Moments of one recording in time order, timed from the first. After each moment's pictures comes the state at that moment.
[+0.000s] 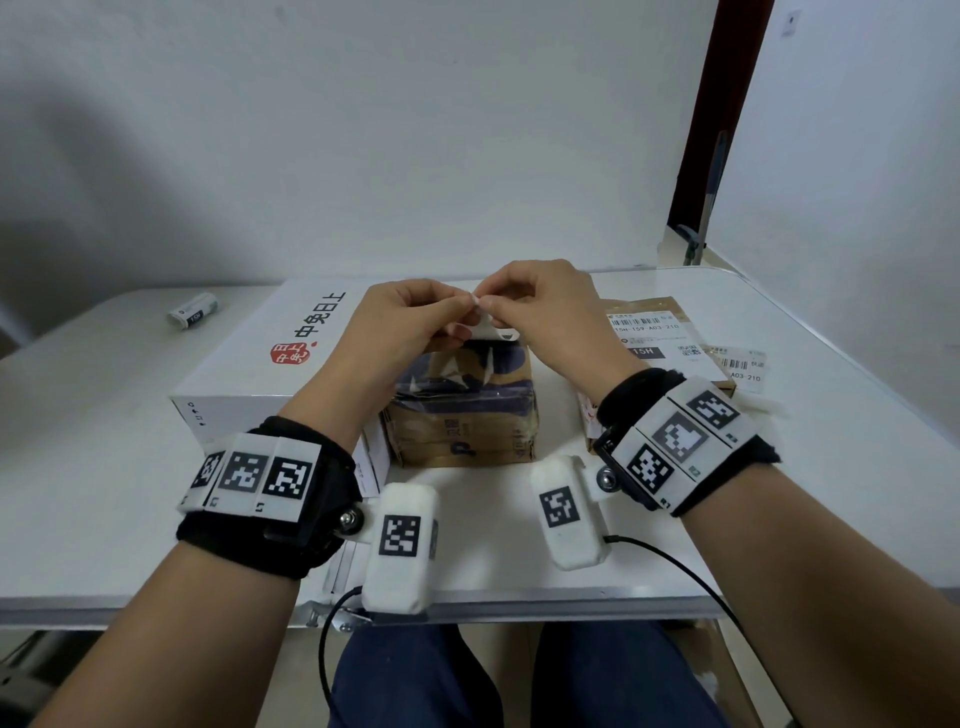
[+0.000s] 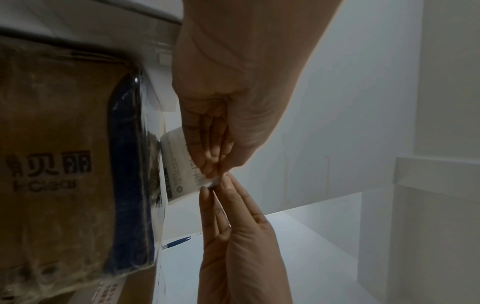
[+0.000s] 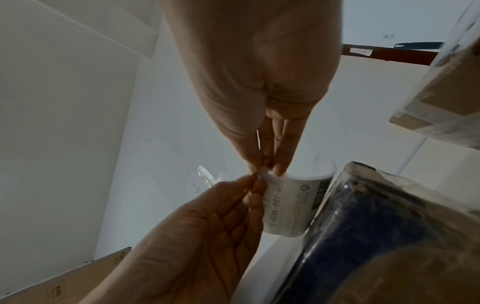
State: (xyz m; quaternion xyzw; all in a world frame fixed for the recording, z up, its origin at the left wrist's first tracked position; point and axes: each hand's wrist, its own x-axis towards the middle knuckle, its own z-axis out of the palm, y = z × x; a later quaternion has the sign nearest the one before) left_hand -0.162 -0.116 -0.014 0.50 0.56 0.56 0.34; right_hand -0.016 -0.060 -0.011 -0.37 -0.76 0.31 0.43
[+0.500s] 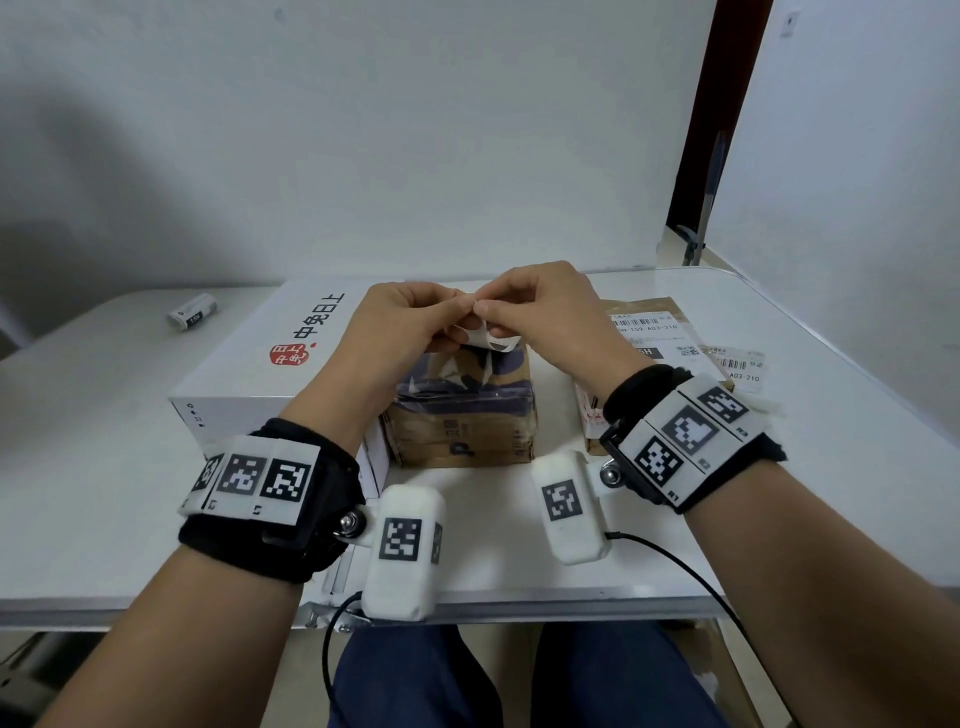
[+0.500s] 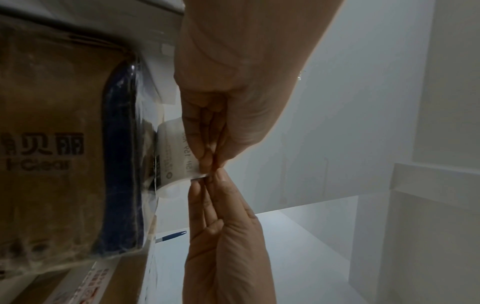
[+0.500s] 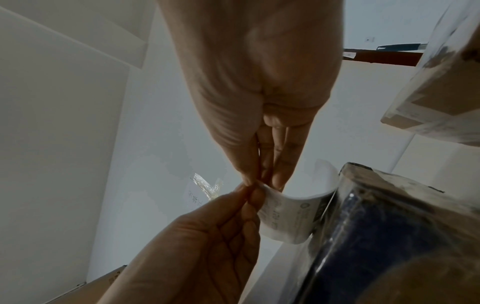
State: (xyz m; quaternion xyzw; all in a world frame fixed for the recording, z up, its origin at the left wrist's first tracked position) left_hand -0.161 -0.115 -0.014 0.51 0.57 0.56 0.33; right_hand -0.012 -0.059 -0.010 -0.36 -0.75 0.37 0.41
